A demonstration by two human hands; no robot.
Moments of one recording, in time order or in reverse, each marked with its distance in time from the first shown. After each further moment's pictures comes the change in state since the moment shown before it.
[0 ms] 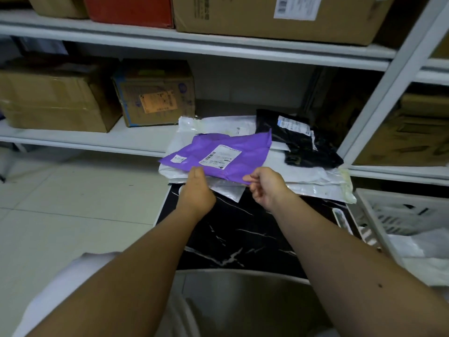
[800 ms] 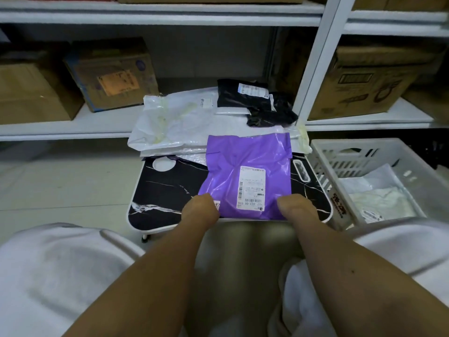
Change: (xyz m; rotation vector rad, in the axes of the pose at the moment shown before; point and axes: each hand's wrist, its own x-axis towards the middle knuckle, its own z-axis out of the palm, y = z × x) left_hand -0.112 0.020 0.073 0.450 -0.436 -0.080; right_hand -0.076 0.108 -0.161 -0.909 0.465 0.191
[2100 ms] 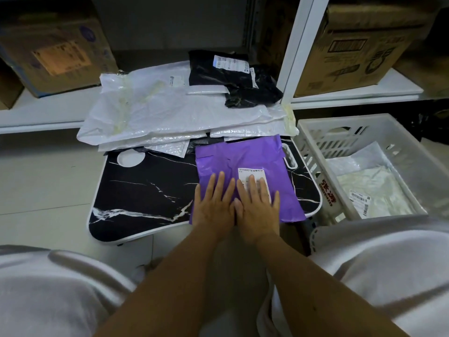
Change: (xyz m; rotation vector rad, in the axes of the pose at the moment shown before) left_hand 0.029 0.053 0.071 0.328 0.184 0.421; right_hand 0.018 0.023 0.079 -0.522 0.254 -0.662
